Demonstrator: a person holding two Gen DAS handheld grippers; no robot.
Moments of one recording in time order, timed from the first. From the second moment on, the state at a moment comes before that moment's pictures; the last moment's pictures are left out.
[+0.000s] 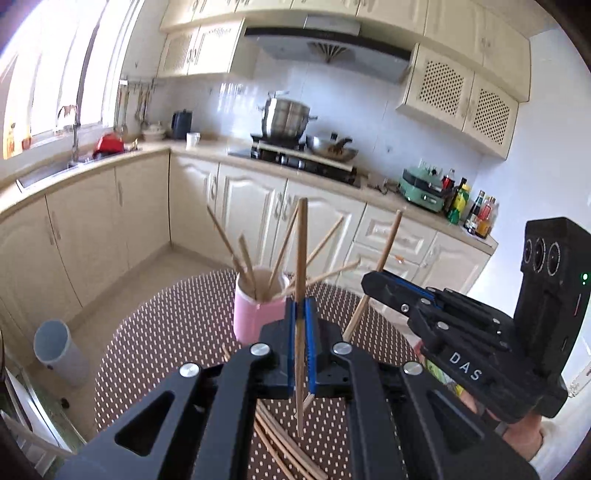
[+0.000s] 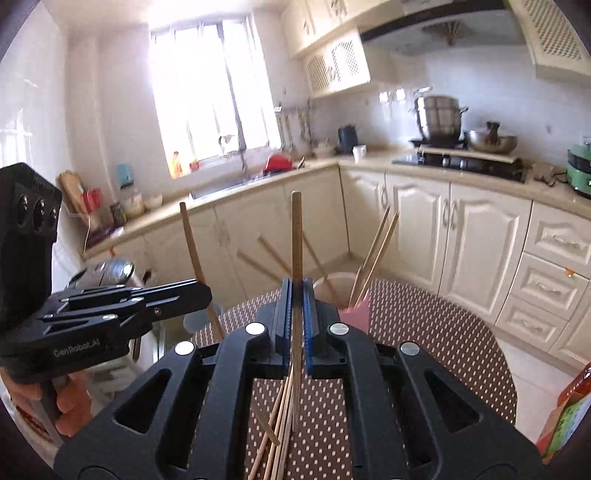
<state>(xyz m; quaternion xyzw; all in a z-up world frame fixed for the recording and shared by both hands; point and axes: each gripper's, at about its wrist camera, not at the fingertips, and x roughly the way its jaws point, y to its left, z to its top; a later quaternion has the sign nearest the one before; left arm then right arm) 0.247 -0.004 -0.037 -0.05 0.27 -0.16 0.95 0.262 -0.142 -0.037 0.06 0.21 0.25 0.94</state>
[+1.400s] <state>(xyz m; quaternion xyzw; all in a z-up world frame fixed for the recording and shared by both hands) 0.341 -0.037 -0.045 -0.02 0.15 -0.09 0.98 0.336 -0.133 -0.035 0.04 0.12 0.19 0.97</state>
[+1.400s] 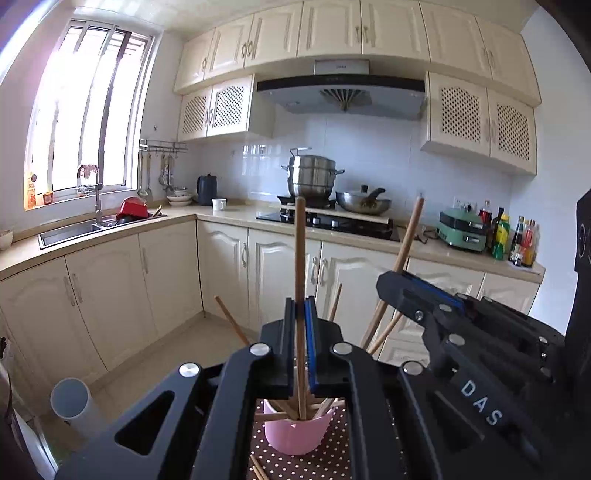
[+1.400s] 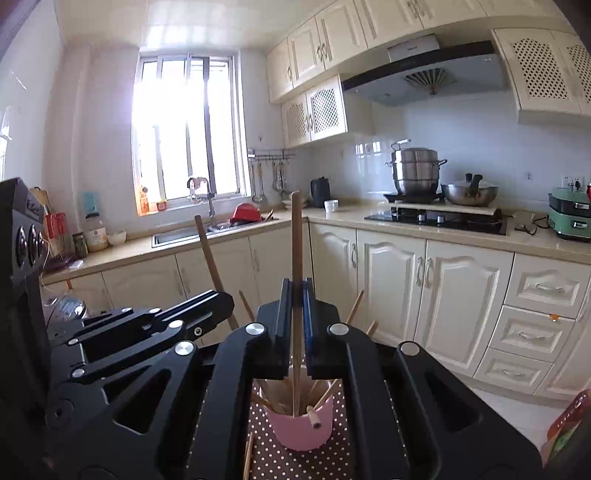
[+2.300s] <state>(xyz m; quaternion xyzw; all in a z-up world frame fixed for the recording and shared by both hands) 0.296 -0.015 -0.036 -0.03 0.16 -0.08 0.98 0.326 -0.154 -0.042 0.09 0.18 0.18 0.96</state>
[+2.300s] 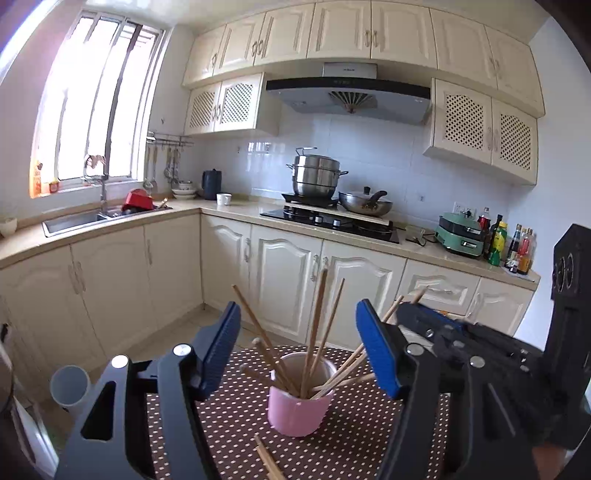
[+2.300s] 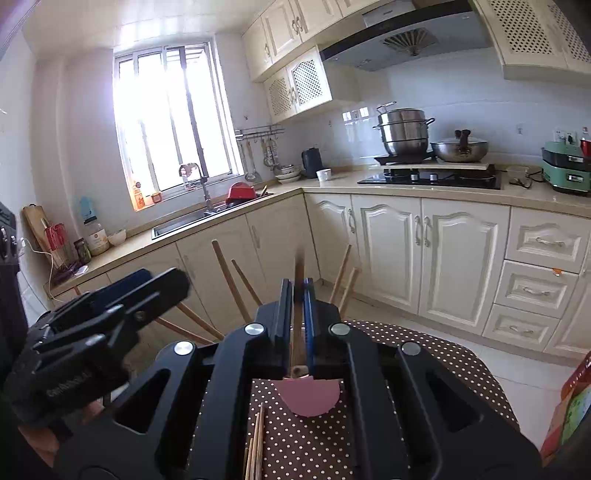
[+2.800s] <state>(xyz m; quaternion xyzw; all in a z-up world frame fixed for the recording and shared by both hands) 0.230 0.023 -0.049 -0.06 0.20 -0.06 0.98 0.264 -0.158 -0.042 0.06 0.18 0.18 0.97</state>
